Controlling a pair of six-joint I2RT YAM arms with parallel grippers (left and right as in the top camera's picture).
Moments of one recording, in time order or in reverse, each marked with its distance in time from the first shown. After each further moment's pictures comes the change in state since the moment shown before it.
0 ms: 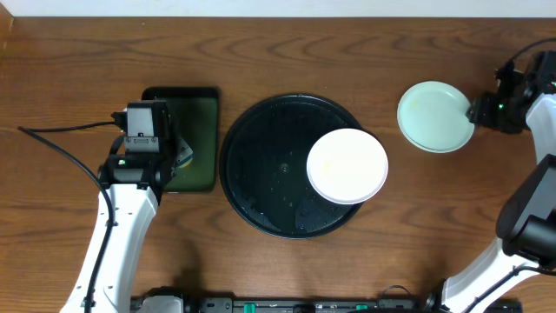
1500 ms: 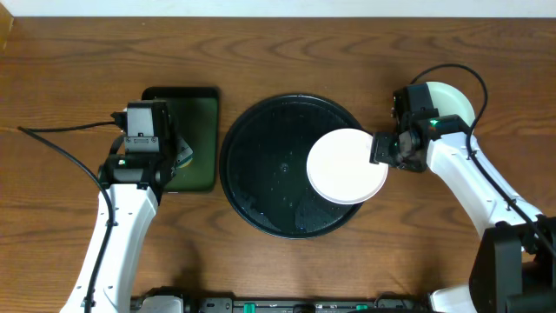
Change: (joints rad) left arm 0.000 0.000 0.000 0.000 0.000 0.000; right arm 0.575 -0.336 -0.411 -0.033 0.170 0.468
